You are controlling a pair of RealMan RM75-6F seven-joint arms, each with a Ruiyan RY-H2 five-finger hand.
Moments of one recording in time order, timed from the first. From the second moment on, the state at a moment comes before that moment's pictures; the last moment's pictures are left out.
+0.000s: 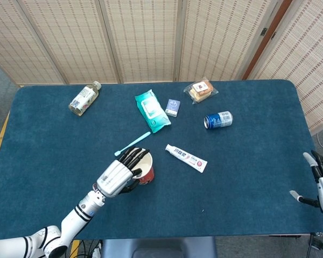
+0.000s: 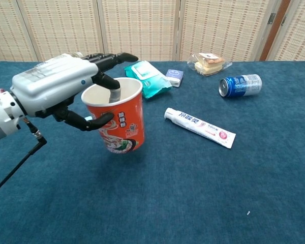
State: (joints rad) left arm -0.64 -1.58 -0.10 -1.53 1.64 1.19 0.28; right arm 0.02 -1.13 0.08 -1.45 -1.46 1.49 0.20
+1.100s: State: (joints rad) left arm -0.76 -1.76 -0.13 -1.26 1.57 1.12 0.23; right arm 0.01 -1.14 0.08 -1.41 -1.45 1.49 0.24
